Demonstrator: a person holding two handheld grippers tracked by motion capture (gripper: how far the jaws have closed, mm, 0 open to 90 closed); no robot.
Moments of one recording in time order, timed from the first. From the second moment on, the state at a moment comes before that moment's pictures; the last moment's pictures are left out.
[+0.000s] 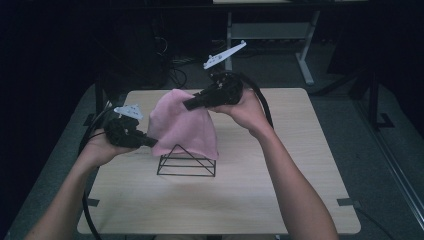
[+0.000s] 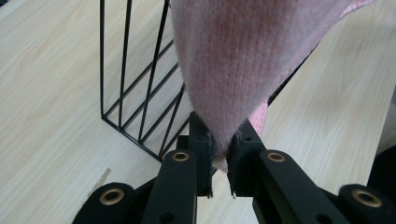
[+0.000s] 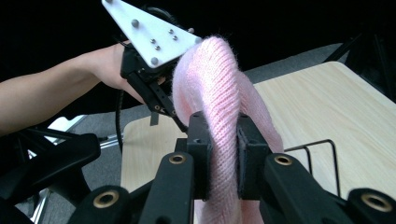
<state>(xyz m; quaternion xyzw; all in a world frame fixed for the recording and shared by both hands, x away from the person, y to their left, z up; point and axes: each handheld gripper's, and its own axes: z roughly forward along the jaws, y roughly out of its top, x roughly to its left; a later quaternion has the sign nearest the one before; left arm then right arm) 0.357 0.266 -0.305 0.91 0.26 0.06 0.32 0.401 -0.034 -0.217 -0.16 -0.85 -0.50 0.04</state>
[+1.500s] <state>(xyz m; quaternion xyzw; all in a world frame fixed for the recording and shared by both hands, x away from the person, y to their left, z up) 0.355 0.260 -0.370 0.93 0.26 0.07 0.24 0.392 -0.027 -0.293 -0.16 -0.86 -0.47 0.11</state>
